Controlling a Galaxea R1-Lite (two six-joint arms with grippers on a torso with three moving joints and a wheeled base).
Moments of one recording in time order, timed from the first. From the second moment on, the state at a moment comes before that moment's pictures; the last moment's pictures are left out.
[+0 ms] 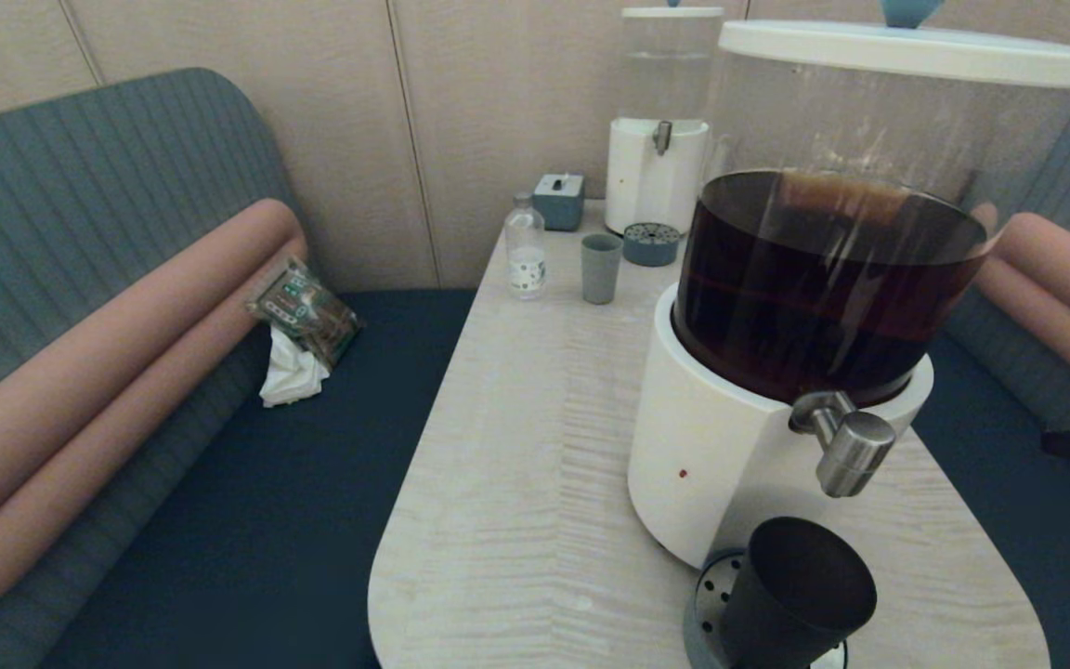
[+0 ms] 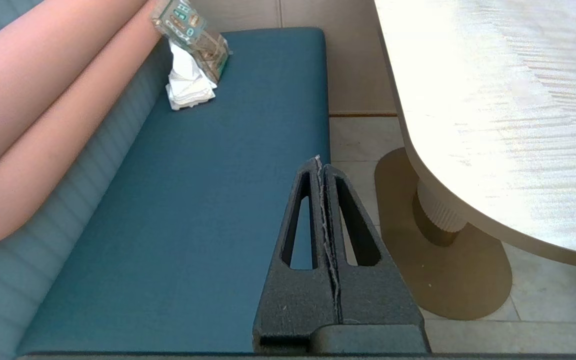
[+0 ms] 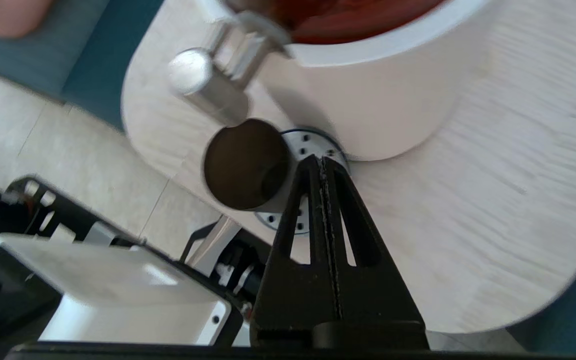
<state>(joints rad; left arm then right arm) -0.01 0.00 0.00 -0.01 0.00 0.03 0.19 1.09 -1.15 0.62 0.35 0.08</state>
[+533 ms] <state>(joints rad) -0.01 0.00 0.00 -0.01 0.00 0.03 0.25 1.17 -1.14 0.56 0.38 -0.01</state>
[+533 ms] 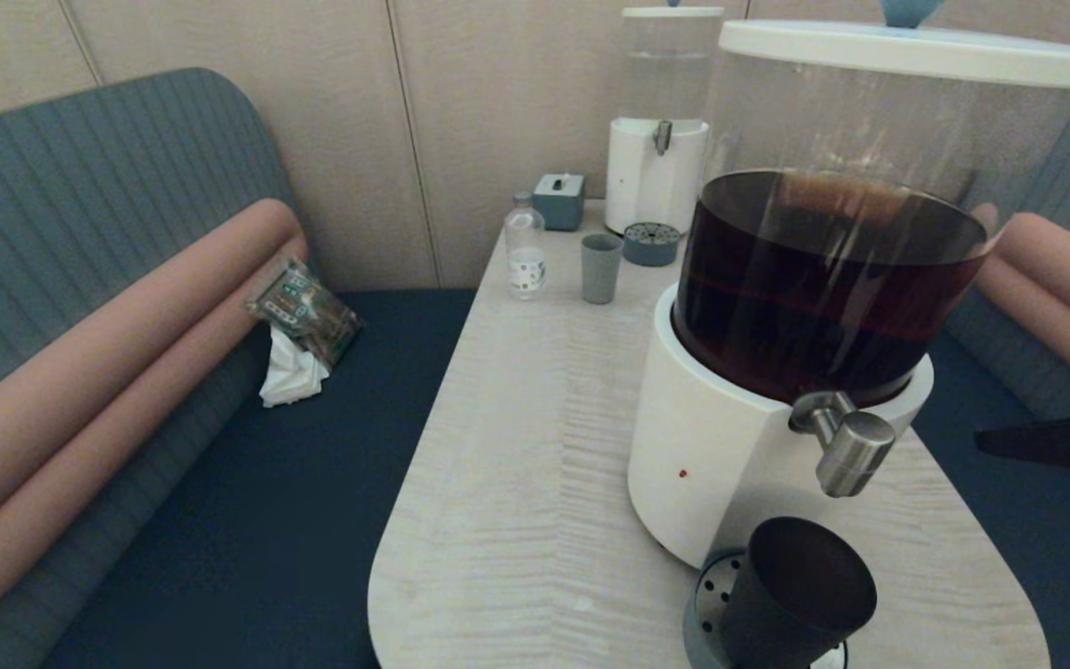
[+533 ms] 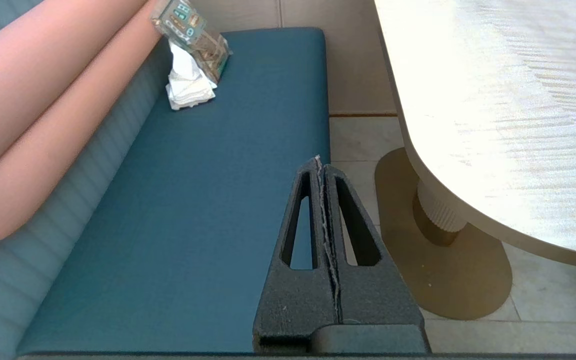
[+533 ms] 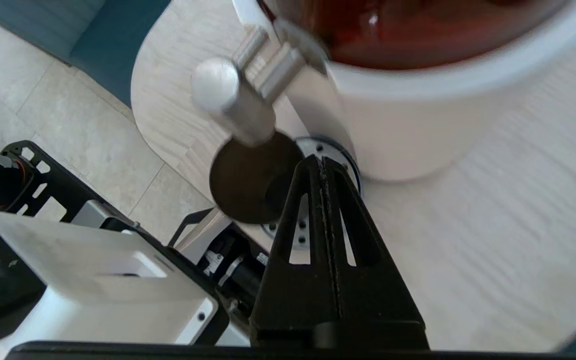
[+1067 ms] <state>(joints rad) -0.01 0.00 0.00 -0.01 0.00 0.03 0.30 1.28 -1.16 0.44 0.40 -0.03</state>
